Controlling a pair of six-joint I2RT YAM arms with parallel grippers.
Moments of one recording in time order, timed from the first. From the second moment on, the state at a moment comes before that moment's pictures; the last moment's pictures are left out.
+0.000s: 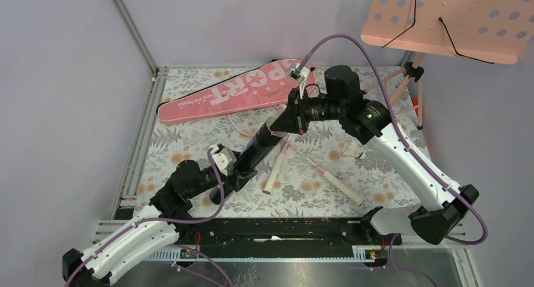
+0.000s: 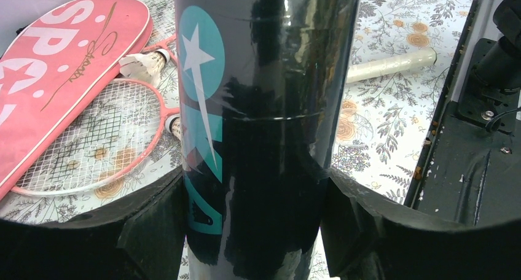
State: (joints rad) left arm -0.76 0.49 0.34 0.05 0.26 0.06; right arm 0.66 1.32 1.48 -0.54 -0.73 0.23
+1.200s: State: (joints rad) left arm -0.76 0.40 0.30 0.09 0.26 0.07; right arm 0.72 1.27 1.75 -0.78 -0.46 0.22
